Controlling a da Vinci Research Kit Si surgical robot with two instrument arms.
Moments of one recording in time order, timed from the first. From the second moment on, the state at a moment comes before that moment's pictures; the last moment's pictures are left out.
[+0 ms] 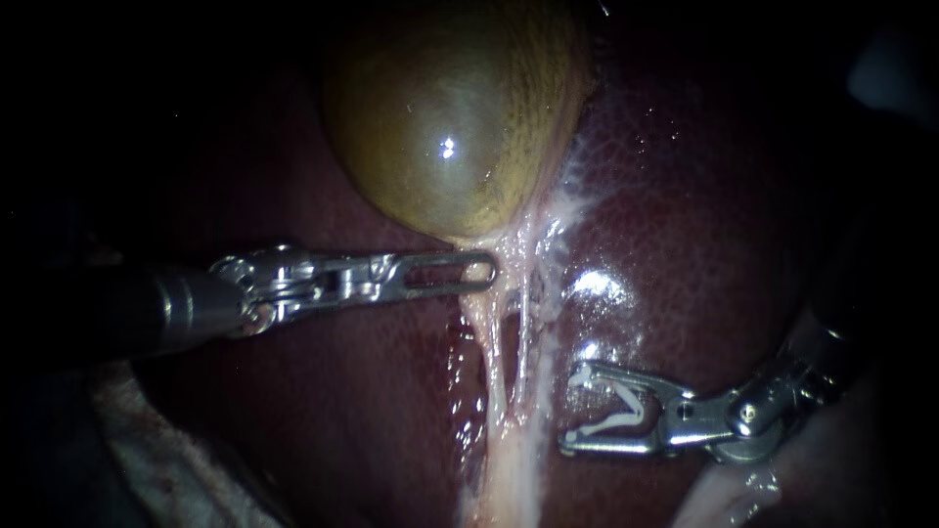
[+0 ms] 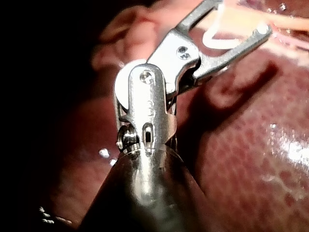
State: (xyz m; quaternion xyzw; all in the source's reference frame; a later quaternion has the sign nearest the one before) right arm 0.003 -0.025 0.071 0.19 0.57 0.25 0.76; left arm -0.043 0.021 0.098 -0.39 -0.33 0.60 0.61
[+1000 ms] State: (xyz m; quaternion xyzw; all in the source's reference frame) right arm 0.004 -0.025 0.071 0.18 0.57 0.25 0.76; left arm -0.043 0.019 0.092 -0.40 -0.33 0.61 0.60
